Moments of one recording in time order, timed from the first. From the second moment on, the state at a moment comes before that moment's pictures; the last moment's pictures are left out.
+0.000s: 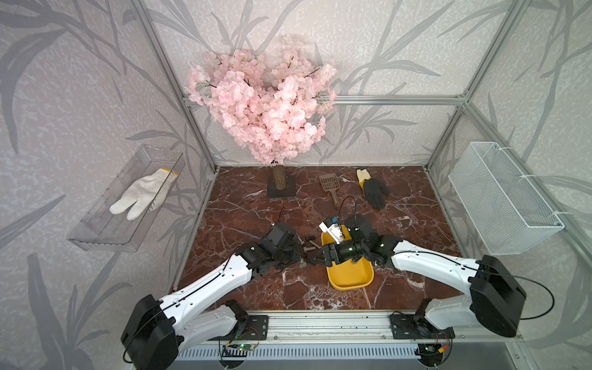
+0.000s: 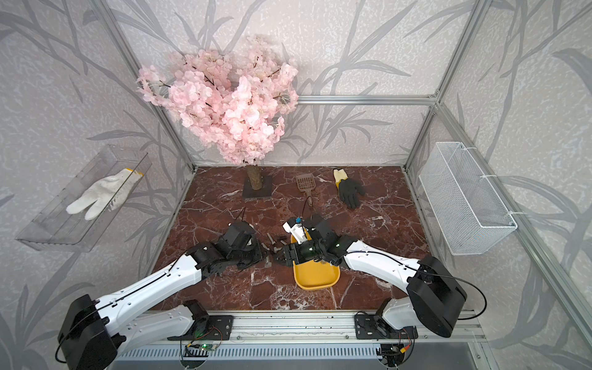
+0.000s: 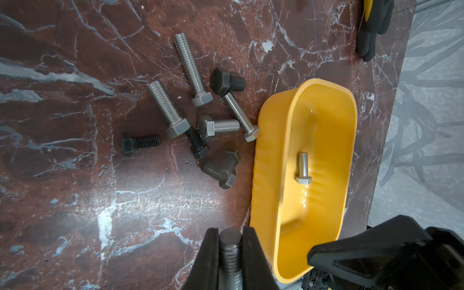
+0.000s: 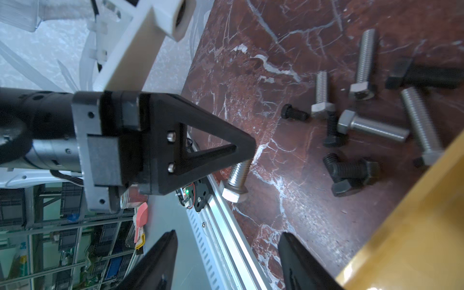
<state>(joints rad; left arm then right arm) -0.72 1.08 0.73 -0.57 0.09 -1.05 0.84 1.41 0.81 -0.05 -0.65 0.67</state>
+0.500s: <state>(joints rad) -0.74 1.08 0.74 -0.54 0.09 -1.07 0.87 1.54 0.81 0.05 -0.68 0.71</state>
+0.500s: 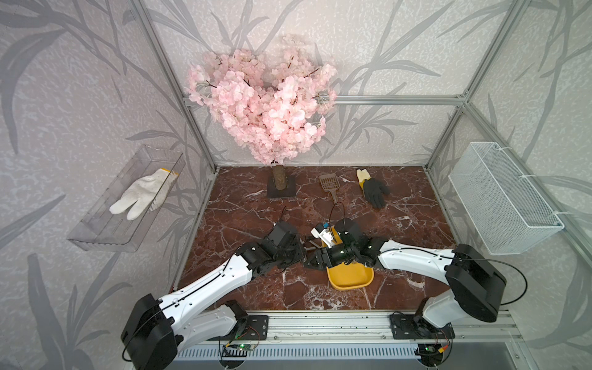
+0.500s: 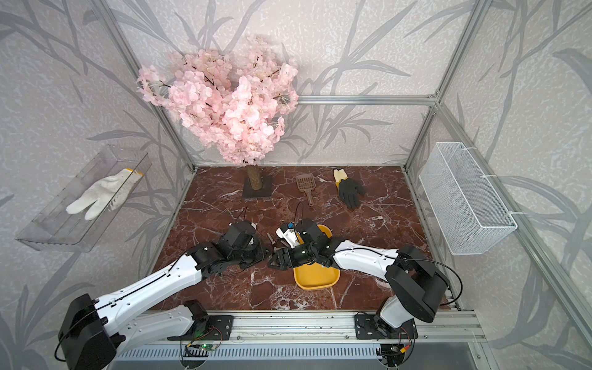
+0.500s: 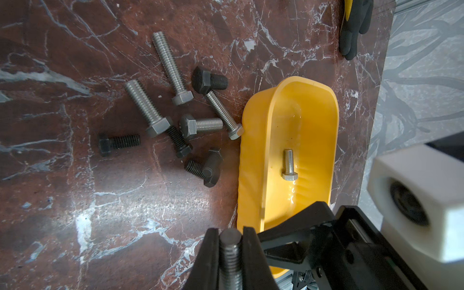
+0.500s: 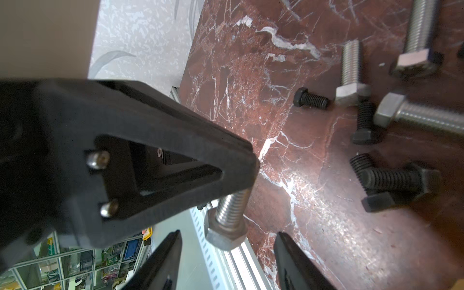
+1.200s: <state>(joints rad) -0.75 1.05 0.73 -0.48 0.07 -1.11 0.86 1.58 0.83 0.08 -0.69 0.78</state>
